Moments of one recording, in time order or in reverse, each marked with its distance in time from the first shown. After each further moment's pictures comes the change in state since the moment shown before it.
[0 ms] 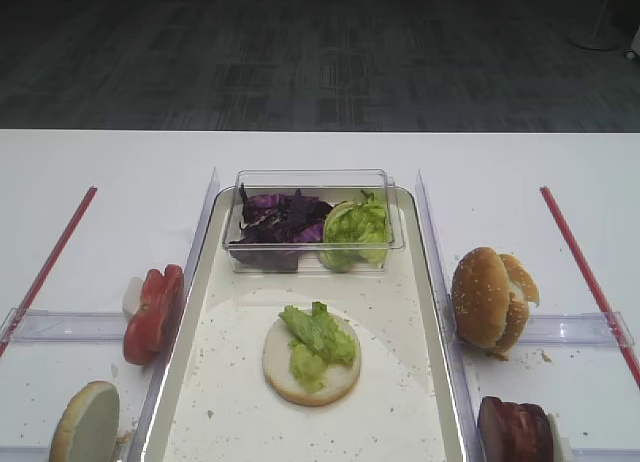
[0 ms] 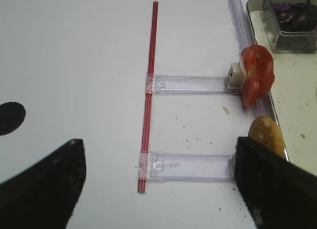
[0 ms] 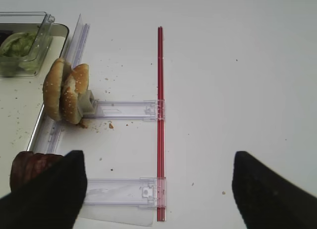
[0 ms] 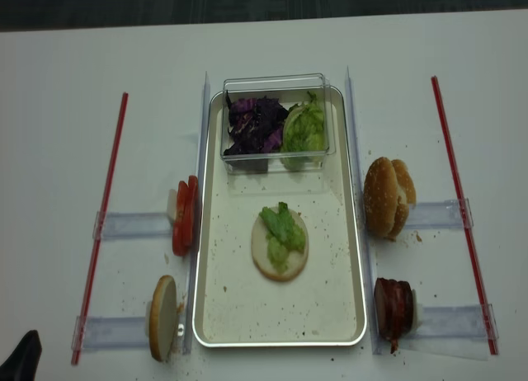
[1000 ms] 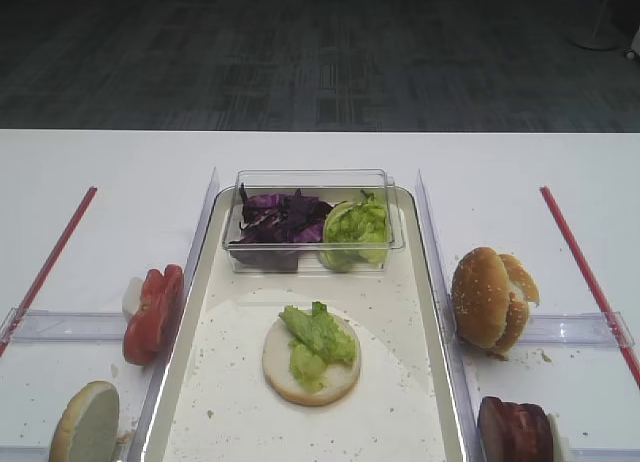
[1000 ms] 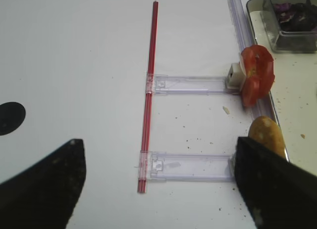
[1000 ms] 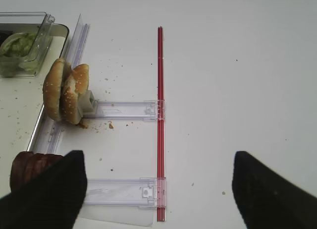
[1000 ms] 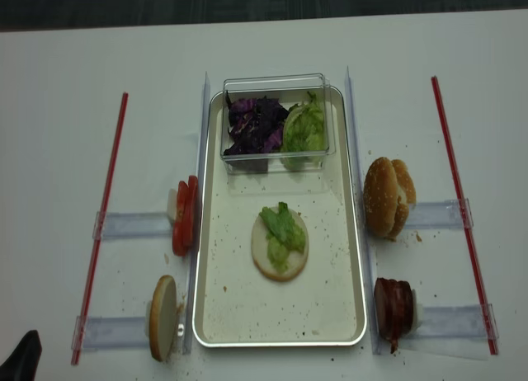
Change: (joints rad) left arm 0.000 0.000 0.000 0.000 0.000 0.000; right arm 0.000 0.000 0.000 0.000 0.000 0.000
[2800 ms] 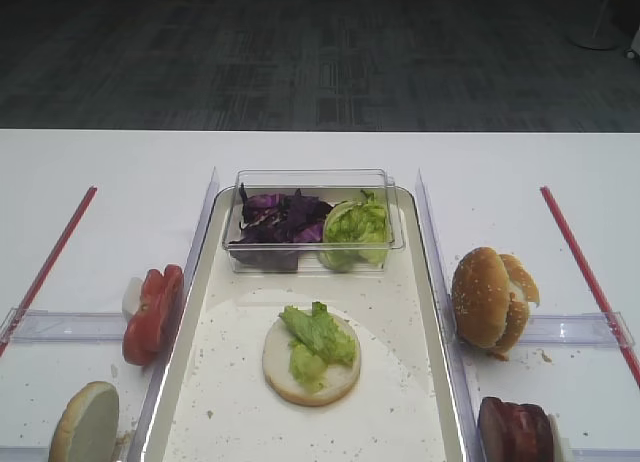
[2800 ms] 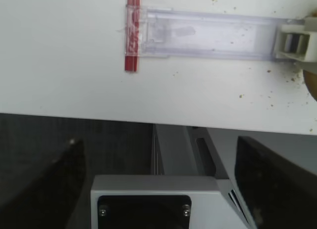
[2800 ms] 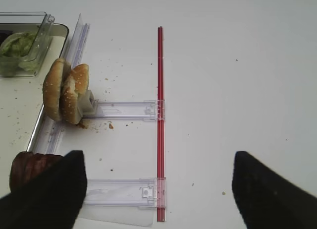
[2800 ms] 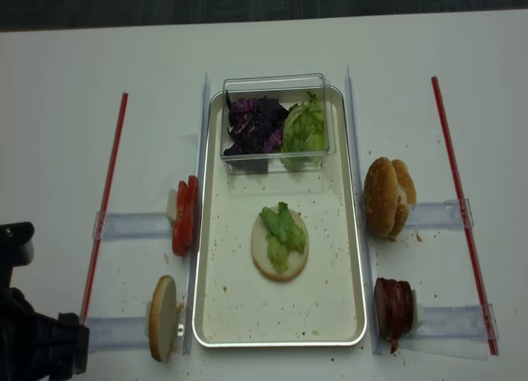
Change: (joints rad) left arm 0.000 0.951 0.000 -0.005 -0.036 0.006; right arm 0.000 0.000 0.000 0.000 0.000 0.000
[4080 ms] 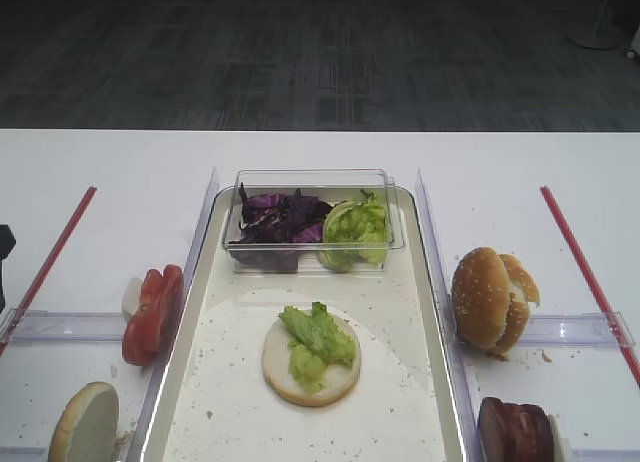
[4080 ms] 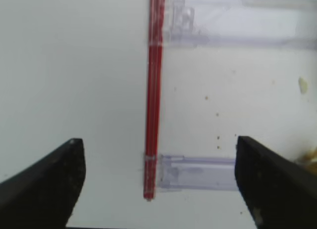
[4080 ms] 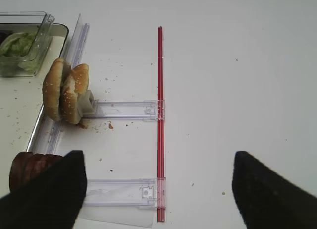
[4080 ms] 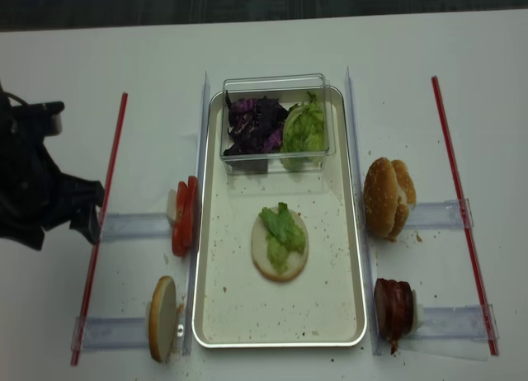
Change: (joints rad) left arm 0.000 0.624 -0.475 0.021 -0.075 0.020; right arm 0.000 0.000 0.000 0.000 0.000 0.000
